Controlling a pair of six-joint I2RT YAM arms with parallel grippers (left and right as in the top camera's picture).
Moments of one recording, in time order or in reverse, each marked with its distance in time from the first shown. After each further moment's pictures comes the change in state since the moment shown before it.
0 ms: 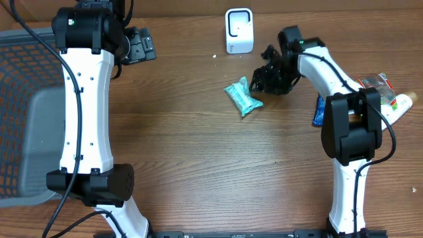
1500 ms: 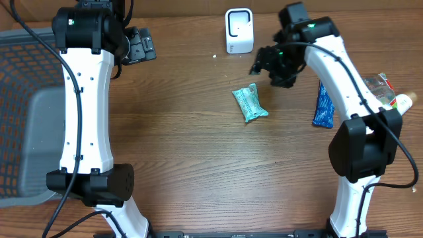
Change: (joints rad) left arm 0.000 0.000 0.000 0.000 0.000 0.000; right arm 0.037 -0.180 0.113 -0.224 0.051 0.434
